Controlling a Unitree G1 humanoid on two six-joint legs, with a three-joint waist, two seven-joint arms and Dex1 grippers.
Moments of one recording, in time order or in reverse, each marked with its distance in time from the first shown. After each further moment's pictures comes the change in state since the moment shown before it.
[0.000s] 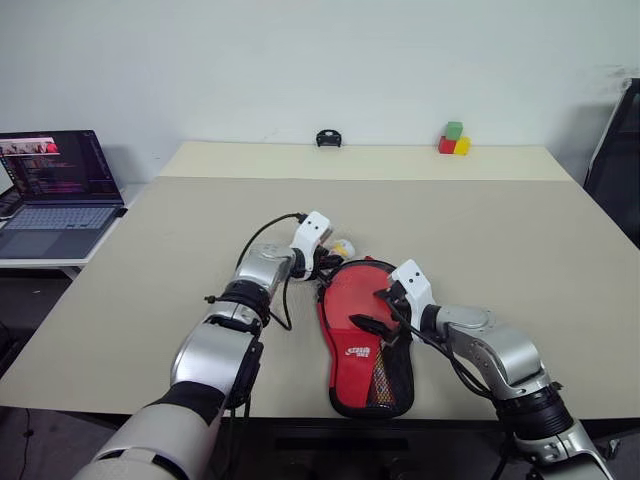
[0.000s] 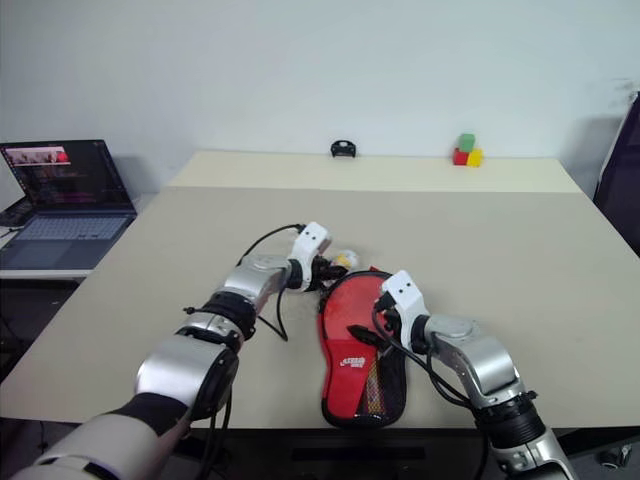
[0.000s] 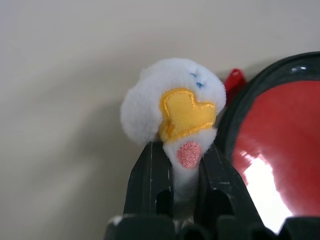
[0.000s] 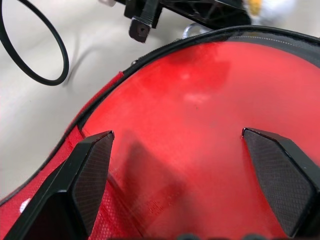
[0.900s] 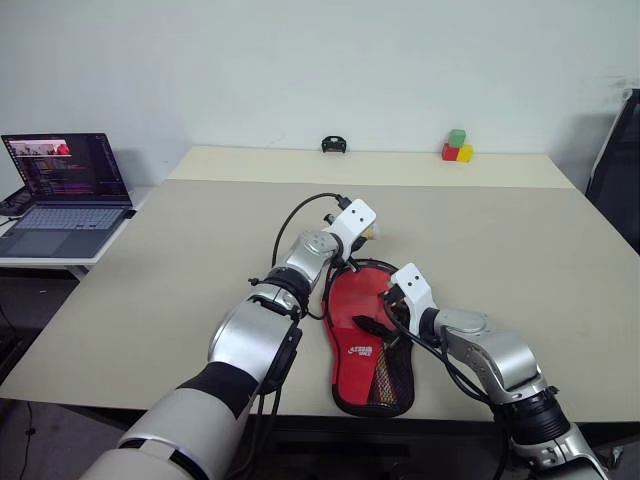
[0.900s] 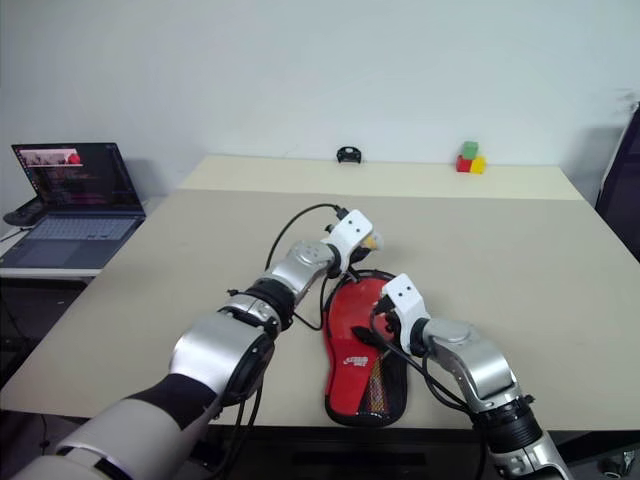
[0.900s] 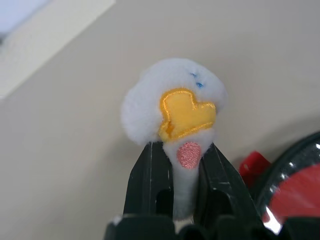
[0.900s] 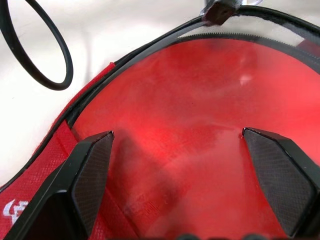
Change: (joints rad) left arm -0.164 -0.166 -0.033 0.212 0.194 -0.188 0.376; right arm 0.035 0.030 0.015 0.004 -0.032 -0.003 -0.070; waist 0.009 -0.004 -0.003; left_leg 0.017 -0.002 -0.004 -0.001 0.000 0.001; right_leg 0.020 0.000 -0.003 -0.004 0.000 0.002
